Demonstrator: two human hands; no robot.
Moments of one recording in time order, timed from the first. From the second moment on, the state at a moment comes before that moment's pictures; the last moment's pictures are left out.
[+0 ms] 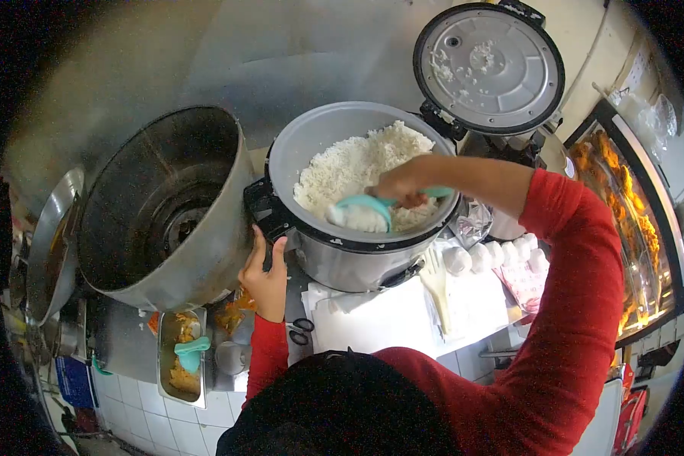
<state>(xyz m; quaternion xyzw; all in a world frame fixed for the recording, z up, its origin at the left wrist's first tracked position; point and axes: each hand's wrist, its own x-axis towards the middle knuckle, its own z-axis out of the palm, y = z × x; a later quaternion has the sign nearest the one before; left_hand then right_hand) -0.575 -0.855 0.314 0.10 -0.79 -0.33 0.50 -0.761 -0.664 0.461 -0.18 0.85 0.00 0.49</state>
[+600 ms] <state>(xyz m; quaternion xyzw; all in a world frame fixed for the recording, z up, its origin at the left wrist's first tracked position) -0.698 -0.791 0.443 -0.26 -0.38 -0.84 -0.29 -0.658 -0.606 0.487 -0.13 0.59 -0.71 0.37</state>
